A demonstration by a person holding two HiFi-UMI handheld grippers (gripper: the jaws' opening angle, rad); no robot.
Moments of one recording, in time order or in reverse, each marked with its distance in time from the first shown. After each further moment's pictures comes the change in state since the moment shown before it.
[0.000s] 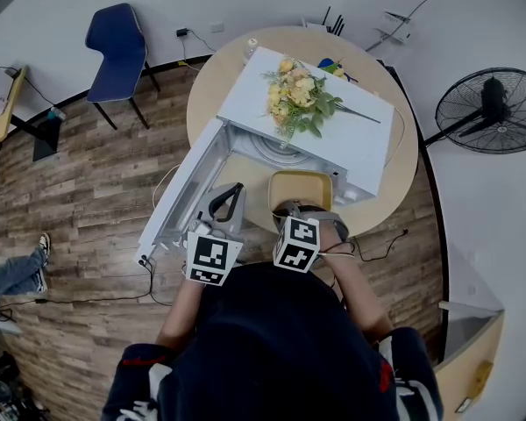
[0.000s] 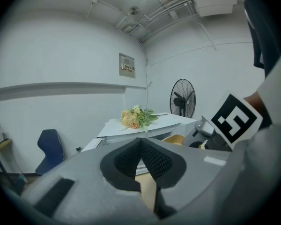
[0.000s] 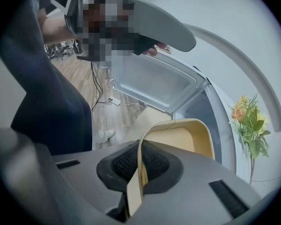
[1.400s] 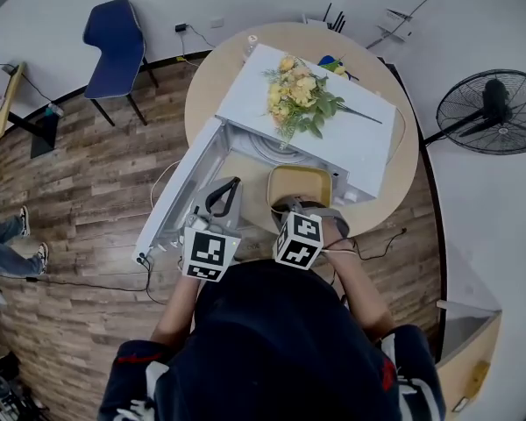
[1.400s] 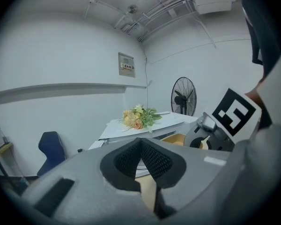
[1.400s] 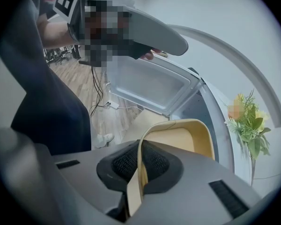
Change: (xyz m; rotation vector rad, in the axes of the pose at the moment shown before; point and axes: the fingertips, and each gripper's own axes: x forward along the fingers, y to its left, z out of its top) left arm 0.010 0.011 0.001 0.023 0.009 0.006; right arm -0.001 -0.015 0.004 0.032 -0.043 -0.003
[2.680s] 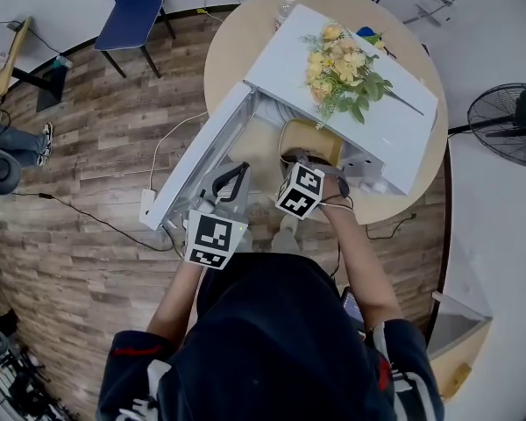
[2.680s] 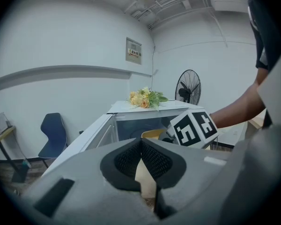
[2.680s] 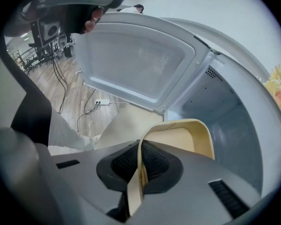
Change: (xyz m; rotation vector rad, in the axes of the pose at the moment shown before) left arm -0.007 0.020 -0.060 -0.108 0.153 -0.001; right arm 0.107 -0.052 0.005 0.042 0.030 -0.050
